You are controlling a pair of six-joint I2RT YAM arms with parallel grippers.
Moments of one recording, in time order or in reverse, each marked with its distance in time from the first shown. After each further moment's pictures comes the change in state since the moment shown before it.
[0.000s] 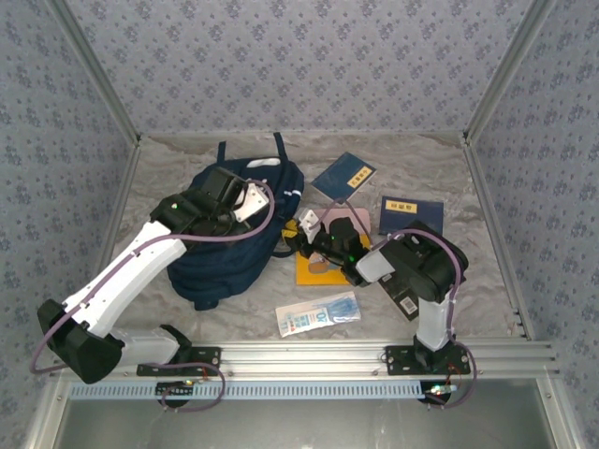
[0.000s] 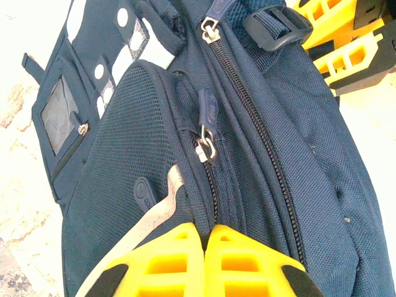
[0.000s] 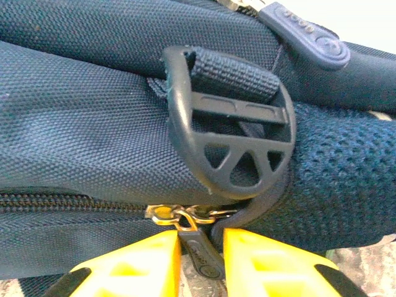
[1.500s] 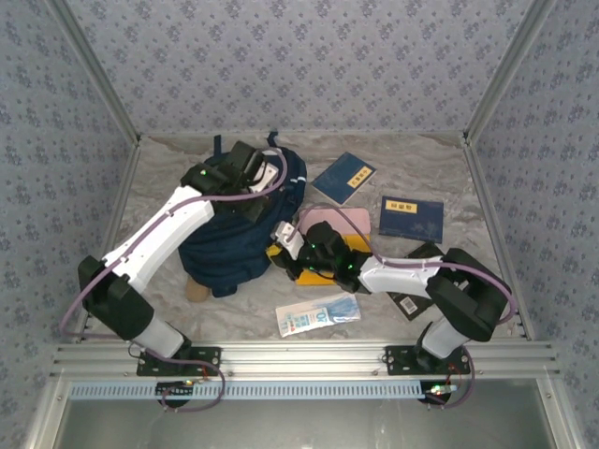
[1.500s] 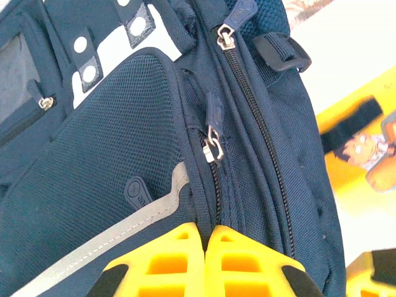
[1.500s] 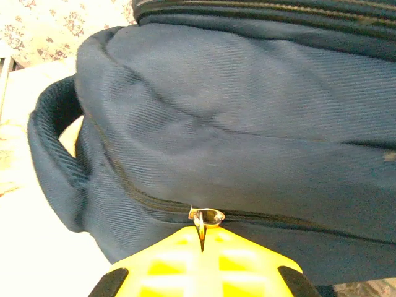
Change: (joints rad) left arm 0.051 0.303 0.255 -0.027 0.076 -0.324; right arm 0.220 -0.336 0.099 -0.676 0.074 0.036
